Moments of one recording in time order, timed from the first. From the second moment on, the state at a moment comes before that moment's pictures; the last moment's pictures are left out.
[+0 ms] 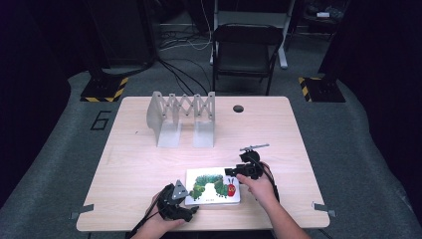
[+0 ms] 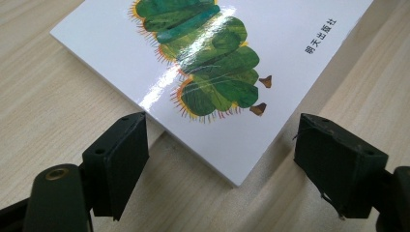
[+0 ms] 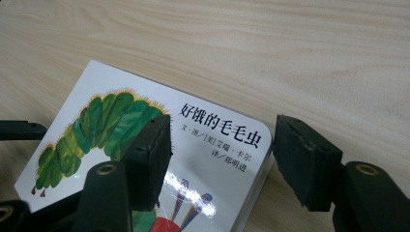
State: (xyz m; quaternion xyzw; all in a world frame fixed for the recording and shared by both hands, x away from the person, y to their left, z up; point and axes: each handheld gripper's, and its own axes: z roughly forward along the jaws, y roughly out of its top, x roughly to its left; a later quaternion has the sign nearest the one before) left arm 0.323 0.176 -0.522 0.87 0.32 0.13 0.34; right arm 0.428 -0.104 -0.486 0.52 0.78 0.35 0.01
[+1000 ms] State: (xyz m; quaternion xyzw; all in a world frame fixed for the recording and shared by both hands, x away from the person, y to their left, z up) left arm 0.322 0.175 -0.522 0.87 0.32 0.13 0.34; right arm 0.425 -0.101 -0.472 0.50 0.79 0.35 0.03
